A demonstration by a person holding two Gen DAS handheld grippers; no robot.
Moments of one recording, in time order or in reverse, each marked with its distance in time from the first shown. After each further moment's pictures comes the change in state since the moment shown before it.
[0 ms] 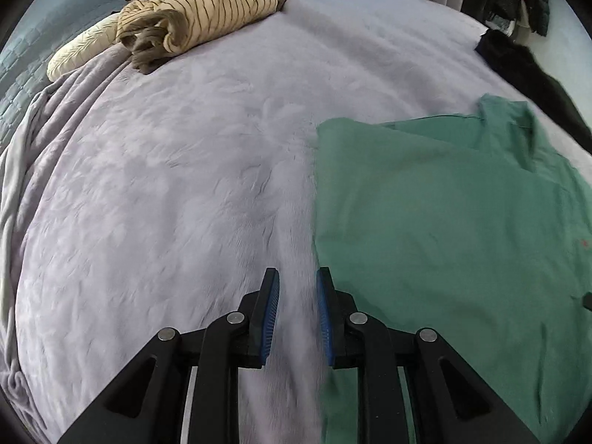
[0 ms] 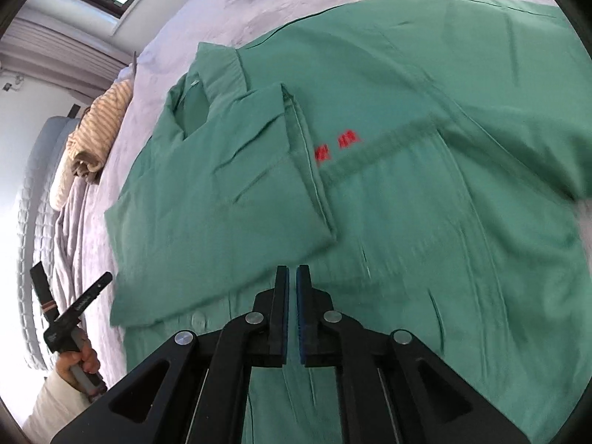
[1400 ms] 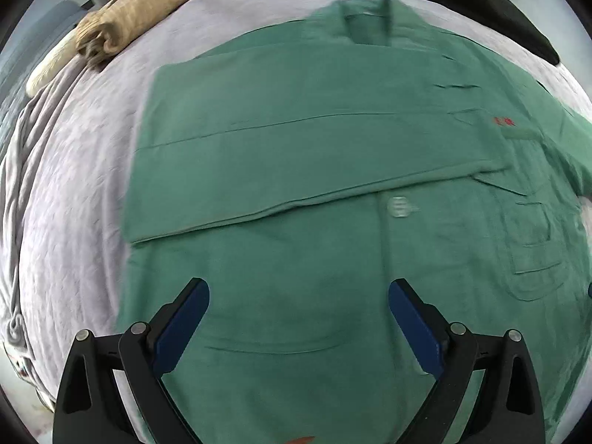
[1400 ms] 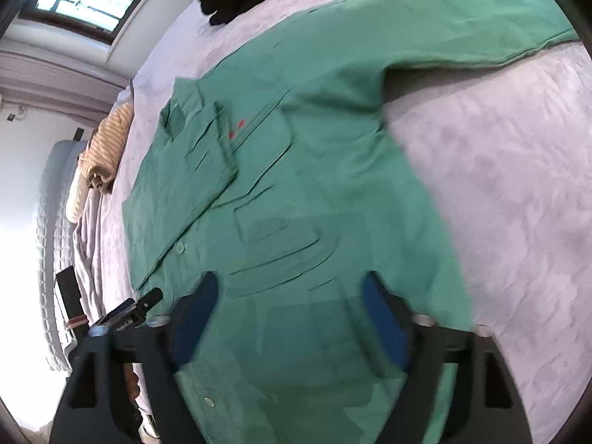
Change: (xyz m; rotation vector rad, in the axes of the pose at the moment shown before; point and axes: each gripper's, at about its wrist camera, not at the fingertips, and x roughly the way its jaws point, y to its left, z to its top) left arm -0.044 -0.208 -0.077 0.123 0.162 0.036; right arm -0.117 -0.111 -0.063 0.105 -0.036 0.038
